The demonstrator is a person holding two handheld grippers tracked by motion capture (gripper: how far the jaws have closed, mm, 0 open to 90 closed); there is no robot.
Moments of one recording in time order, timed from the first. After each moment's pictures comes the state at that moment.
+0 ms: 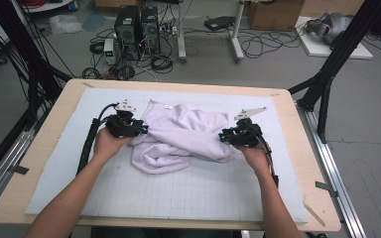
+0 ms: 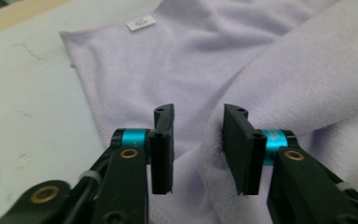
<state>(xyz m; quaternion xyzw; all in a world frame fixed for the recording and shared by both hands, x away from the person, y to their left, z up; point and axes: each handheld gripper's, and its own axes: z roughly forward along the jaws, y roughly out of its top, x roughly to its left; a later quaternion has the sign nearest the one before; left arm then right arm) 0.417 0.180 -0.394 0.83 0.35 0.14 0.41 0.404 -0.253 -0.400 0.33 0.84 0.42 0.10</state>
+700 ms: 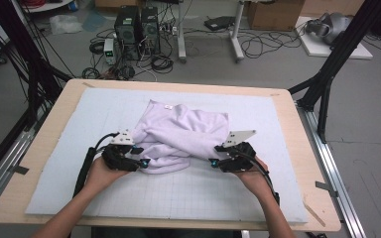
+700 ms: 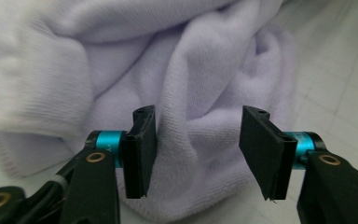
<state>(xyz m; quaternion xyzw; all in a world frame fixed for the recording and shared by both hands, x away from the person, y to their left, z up) 0.338 0.167 -0.428 0.87 0.28 0.10 0.40 0.342 -0.212 -0.409 0.22 0.89 0.39 0.12</state>
